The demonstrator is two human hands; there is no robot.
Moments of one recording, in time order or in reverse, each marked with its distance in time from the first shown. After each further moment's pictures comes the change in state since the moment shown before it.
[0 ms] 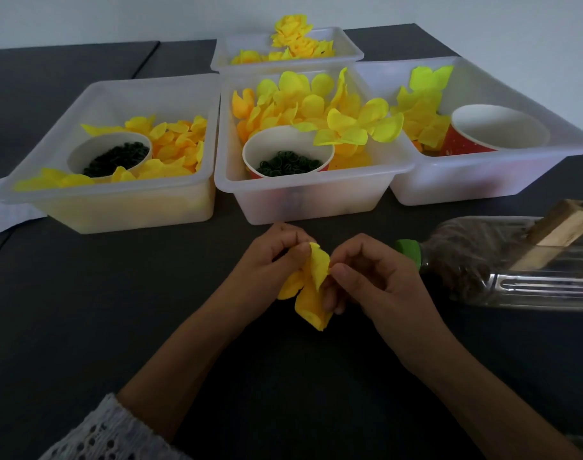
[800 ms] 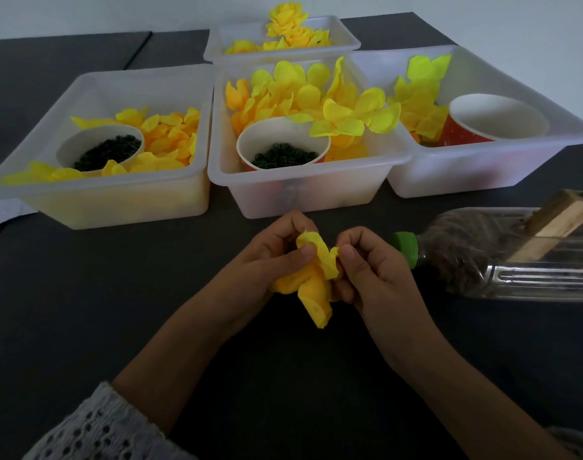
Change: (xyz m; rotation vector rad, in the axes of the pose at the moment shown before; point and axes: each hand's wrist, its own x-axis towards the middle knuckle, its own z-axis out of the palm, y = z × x) left_hand -0.003 -0.005 -0.001 -0.462 -0.213 -0.002; right_hand 0.000 0.004 0.009 0.053 0.137 0.094
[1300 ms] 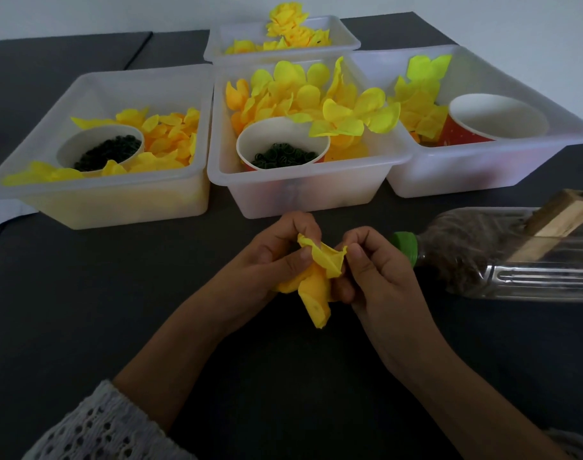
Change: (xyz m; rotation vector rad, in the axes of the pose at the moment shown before) left_hand 0.000 -0.001 -0.001 0.020 -0.081 0.086; right_hand -0.002 0.001 0.001 0.126 0.035 0.024
